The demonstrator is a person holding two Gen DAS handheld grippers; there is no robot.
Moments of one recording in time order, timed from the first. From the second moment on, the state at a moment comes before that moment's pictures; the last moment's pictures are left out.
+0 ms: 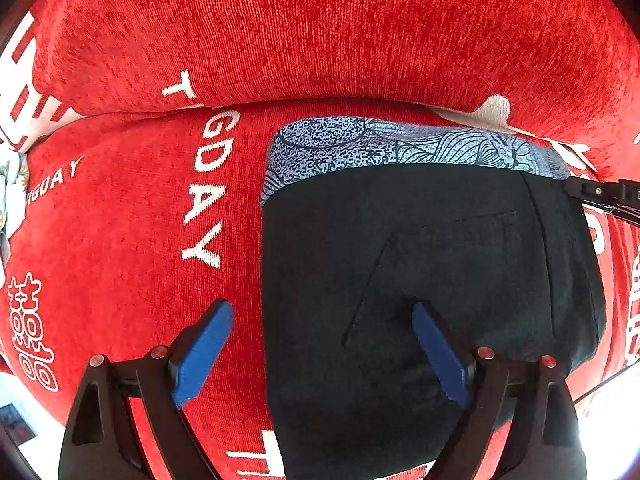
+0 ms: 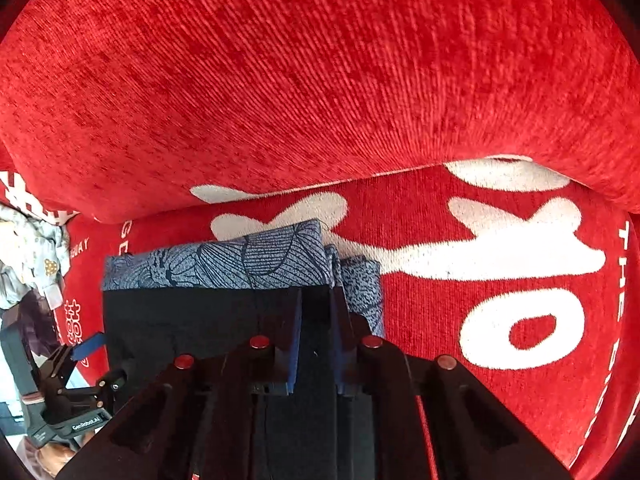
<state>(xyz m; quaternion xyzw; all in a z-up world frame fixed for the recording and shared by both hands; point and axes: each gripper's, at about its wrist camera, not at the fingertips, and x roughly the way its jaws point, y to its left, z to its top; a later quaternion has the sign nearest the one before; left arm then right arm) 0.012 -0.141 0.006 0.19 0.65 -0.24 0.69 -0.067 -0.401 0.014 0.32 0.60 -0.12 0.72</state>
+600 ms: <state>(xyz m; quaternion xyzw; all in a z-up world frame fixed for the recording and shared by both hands) 0.012 -0.145 0.003 0.19 0.65 -0.23 0.69 -0.109 -0.330 0.031 0.29 0.62 -0.06 0.73</state>
